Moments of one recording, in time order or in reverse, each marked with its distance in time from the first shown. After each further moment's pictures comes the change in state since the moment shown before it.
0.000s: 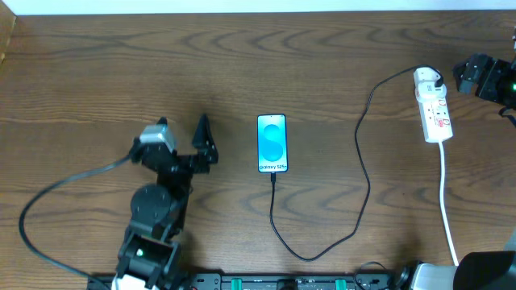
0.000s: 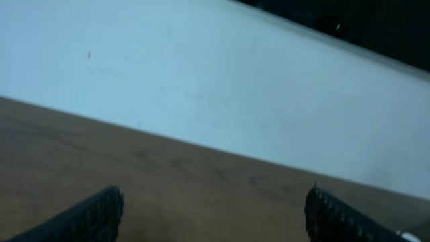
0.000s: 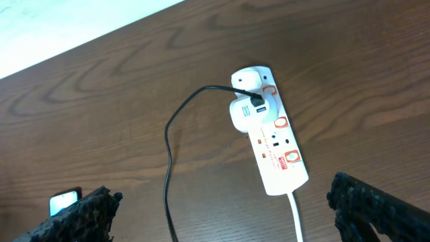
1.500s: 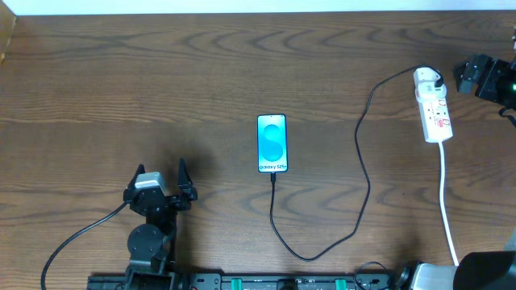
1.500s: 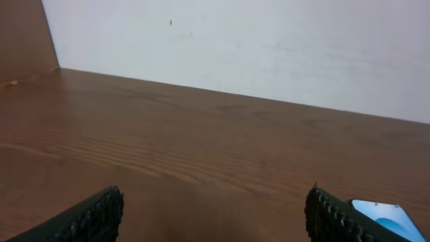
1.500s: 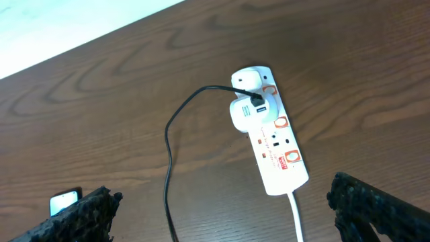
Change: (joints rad) left arm 0.217 -0.587 -0.336 -0.360 0.042 0.207; right arm 0.000 0.000 0.000 0.000 0.000 0.001
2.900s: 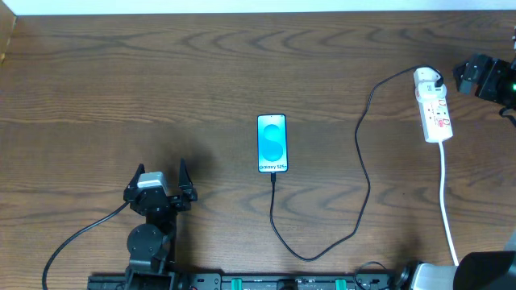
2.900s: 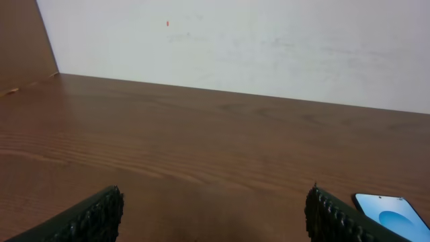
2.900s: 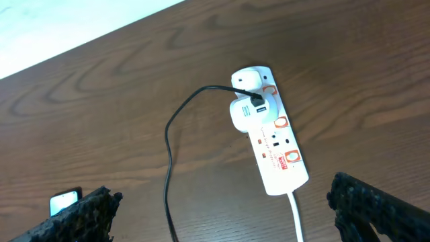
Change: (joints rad) left arm 0.008 0.000 0.002 -0.002 0.014 0.029; right arm 0.000 0.000 0.000 0.000 0.000 0.000
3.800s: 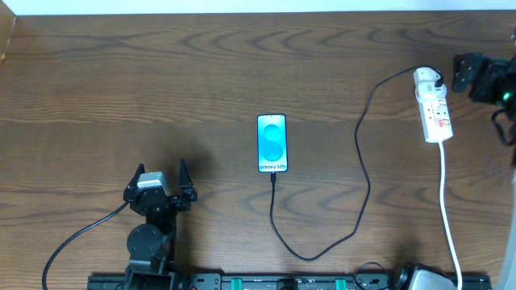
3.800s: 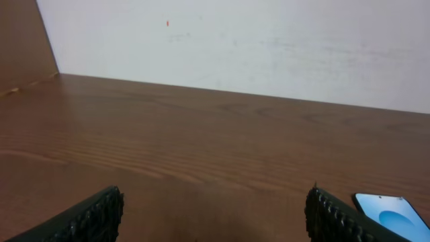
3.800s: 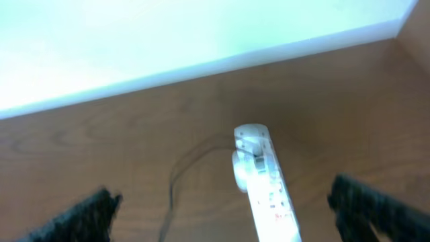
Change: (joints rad) left arm 0.000 0.000 0.002 -0.002 0.000 0.000; right arm 0.093 -0.286 -0.273 0.363 0.084 0.000
